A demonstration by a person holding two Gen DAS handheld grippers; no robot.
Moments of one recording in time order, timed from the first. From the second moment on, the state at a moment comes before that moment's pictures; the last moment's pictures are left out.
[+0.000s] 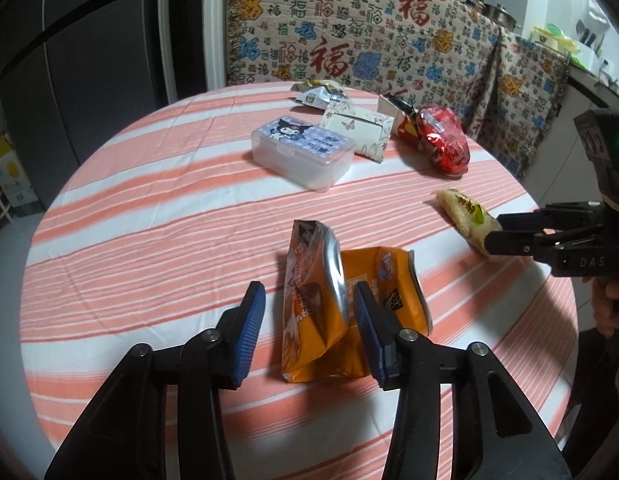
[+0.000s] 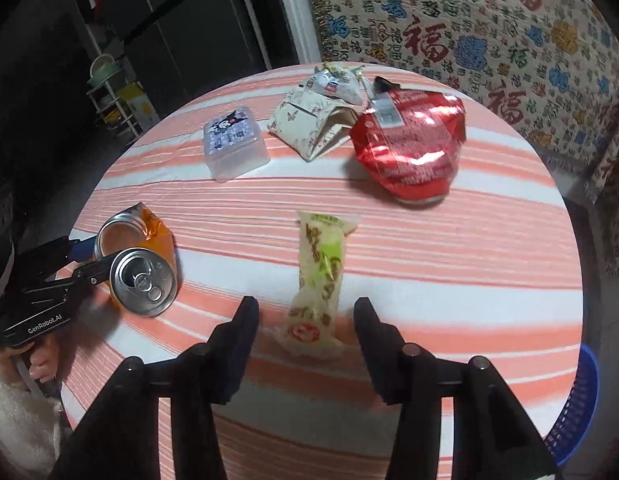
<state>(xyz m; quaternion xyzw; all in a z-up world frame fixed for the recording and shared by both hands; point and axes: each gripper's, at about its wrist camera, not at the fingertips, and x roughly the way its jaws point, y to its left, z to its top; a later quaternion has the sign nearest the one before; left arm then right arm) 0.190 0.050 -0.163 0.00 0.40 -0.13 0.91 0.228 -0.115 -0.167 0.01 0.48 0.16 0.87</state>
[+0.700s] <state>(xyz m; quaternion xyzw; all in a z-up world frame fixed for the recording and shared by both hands) 0.192 0.029 -0.139 0.00 0.38 -0.12 0.92 0.216 -0.135 -0.154 0.02 0.46 0.14 0.87</state>
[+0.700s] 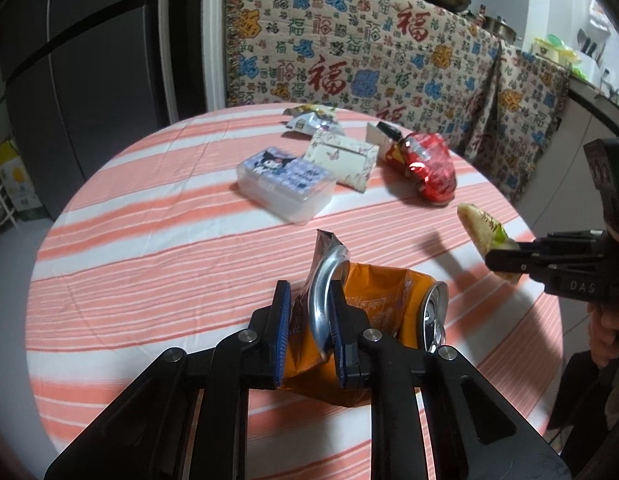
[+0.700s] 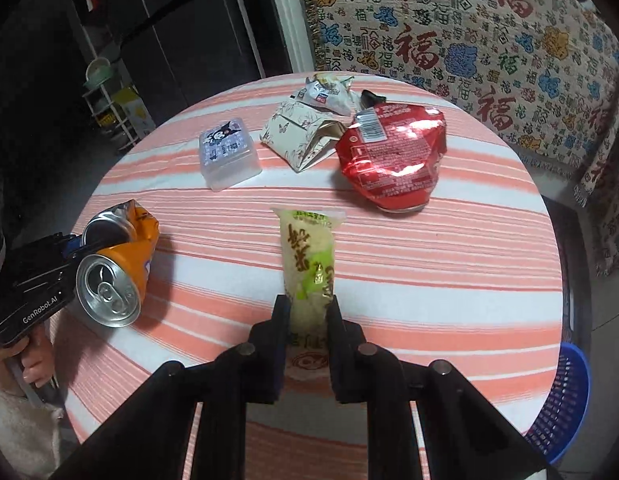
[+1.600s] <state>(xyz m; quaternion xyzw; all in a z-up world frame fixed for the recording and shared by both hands) 0.192 -0.070 -0.117 0.03 0.37 -0.18 0.91 0.174 -0.214 -0.141 0.06 0.44 0.10 0.89</state>
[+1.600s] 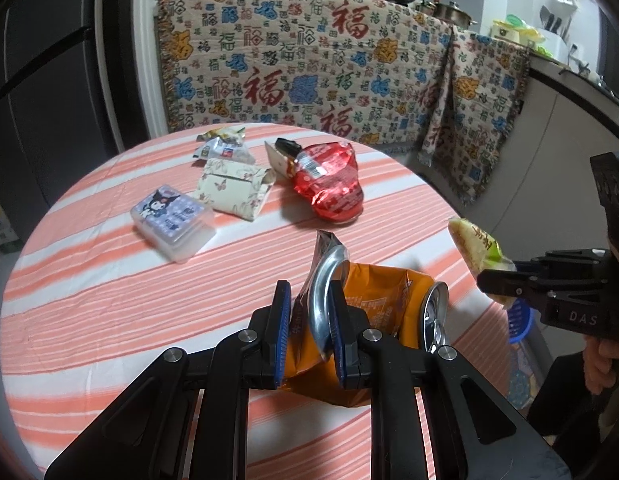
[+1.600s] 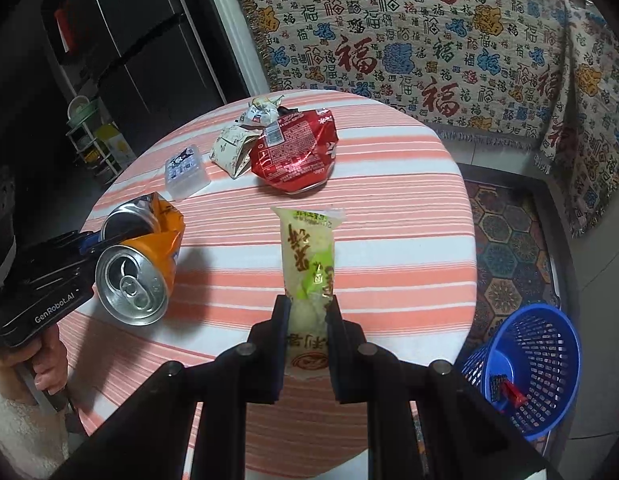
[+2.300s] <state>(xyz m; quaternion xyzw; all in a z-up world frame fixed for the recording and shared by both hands) 0.193 -0.096 -0.117 0.04 0.37 -0.19 0.91 0.166 -0.230 -0.148 0.07 0.44 0.10 0.89</state>
